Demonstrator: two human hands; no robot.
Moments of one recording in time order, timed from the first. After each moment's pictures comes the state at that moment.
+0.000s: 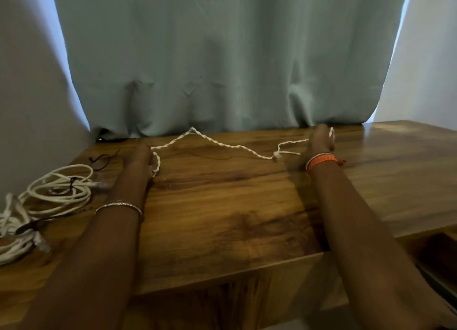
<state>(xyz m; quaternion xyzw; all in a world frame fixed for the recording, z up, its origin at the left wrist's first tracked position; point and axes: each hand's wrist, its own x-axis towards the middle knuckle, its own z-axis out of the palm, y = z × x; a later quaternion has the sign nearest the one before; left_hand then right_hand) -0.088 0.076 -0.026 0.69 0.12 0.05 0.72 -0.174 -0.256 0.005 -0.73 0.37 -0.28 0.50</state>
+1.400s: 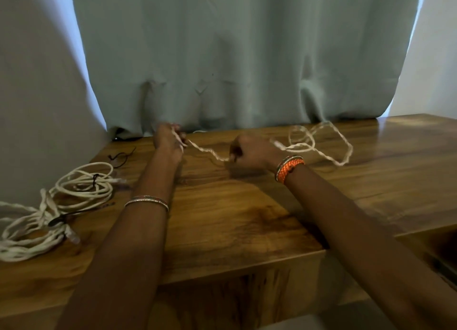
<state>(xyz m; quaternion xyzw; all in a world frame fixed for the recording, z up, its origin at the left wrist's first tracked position) -0.097 0.041 0.003 0.48 0.01 0.04 0.87 -0.164 -0.140 -0.006 -0.97 -0.12 -0.17 0.09</state>
